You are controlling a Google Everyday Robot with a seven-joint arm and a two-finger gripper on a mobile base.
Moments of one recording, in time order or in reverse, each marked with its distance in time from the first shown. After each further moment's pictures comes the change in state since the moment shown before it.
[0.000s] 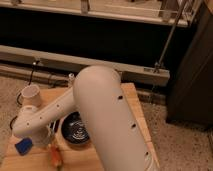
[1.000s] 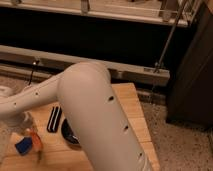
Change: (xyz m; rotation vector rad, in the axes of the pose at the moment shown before) arm -0.073 0.053 -0.102 -0.011 -0.107 -0.075
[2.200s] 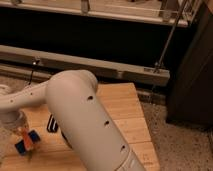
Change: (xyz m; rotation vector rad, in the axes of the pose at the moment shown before) arm -0.045 0.033 0.039 -0.118 0.016 -0.015
